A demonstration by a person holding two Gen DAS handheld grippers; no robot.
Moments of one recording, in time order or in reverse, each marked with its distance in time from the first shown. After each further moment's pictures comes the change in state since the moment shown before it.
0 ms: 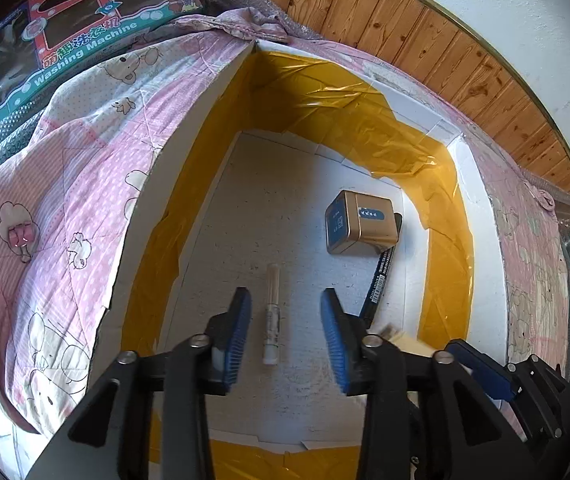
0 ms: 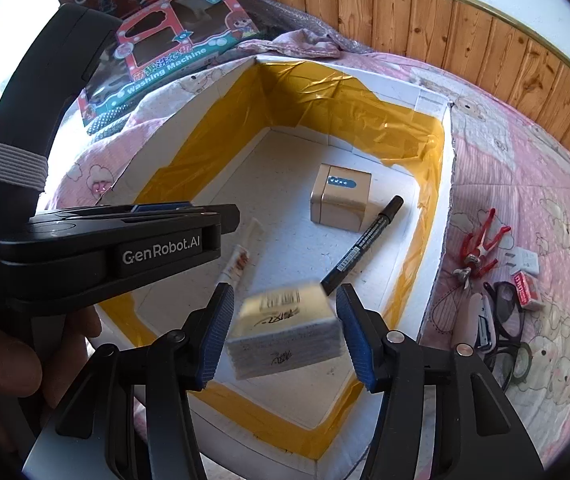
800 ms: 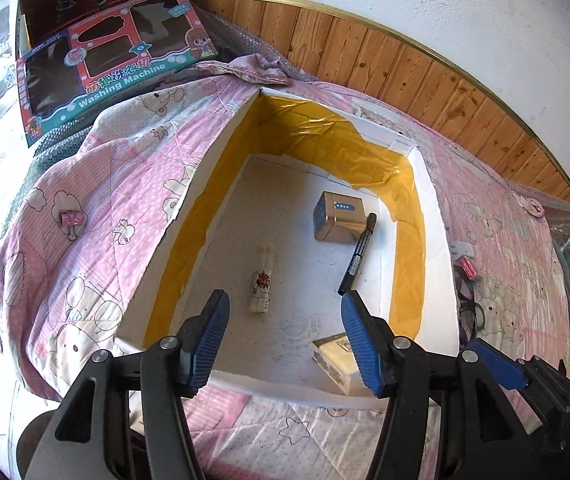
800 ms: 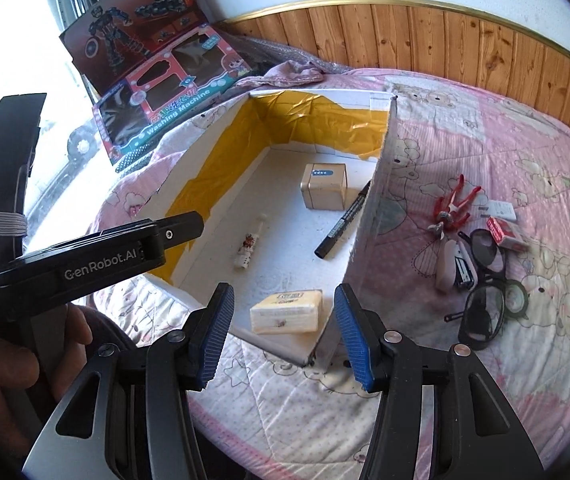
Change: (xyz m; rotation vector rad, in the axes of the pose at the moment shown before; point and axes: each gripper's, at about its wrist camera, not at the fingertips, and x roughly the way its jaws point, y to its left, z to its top) left arm -0.079 -0.019 -0.064 0.019 -0.148 0.023; right arm -0.077 -0.020 -0.063 0.128 -0.119 0.085
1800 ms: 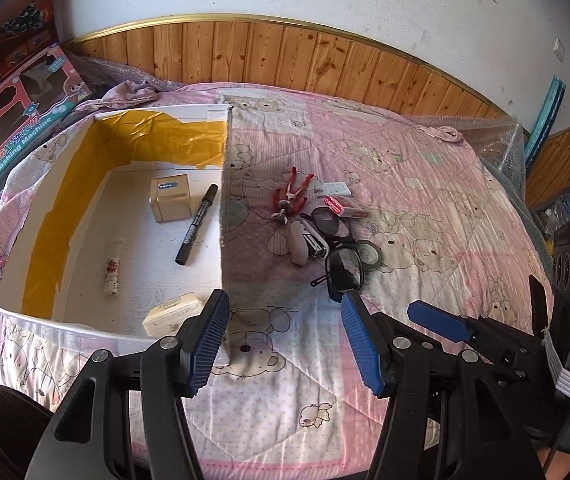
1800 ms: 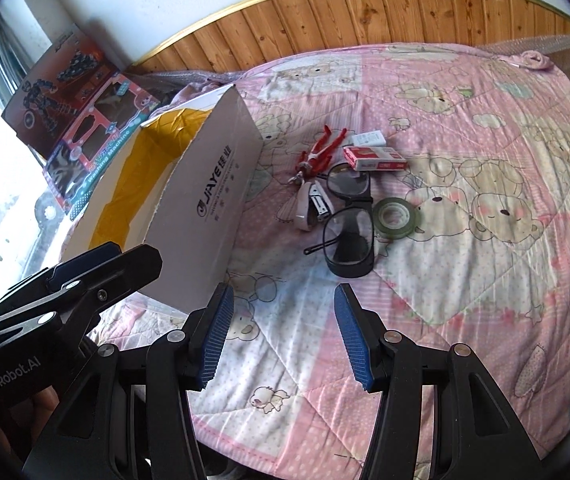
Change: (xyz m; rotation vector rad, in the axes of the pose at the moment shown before) left arm -0.018 -0.152 -0.062 0.290 -0.003 -0.166; right arm -0.054 -0.131 -0.060 0.281 -0.047 -0.085
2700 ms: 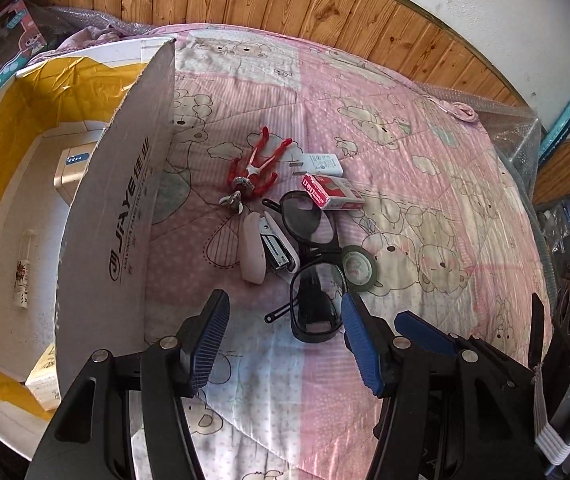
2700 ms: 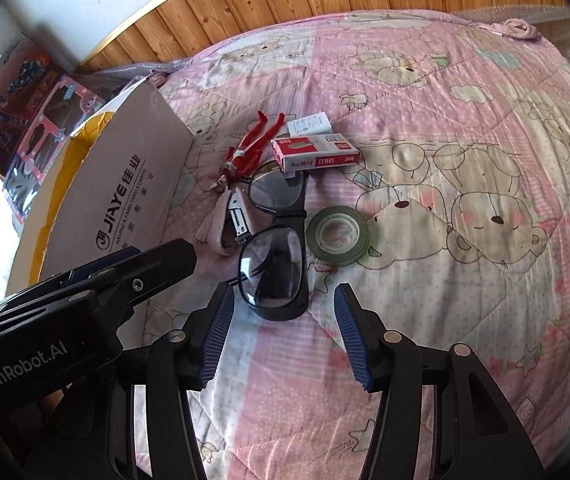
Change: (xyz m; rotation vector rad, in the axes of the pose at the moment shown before) left arm 0.120 -0.024 0.040 -0.085 0.174 -0.055; right arm 0.068 -0.059 0.037 0.065 0.074 -0.080
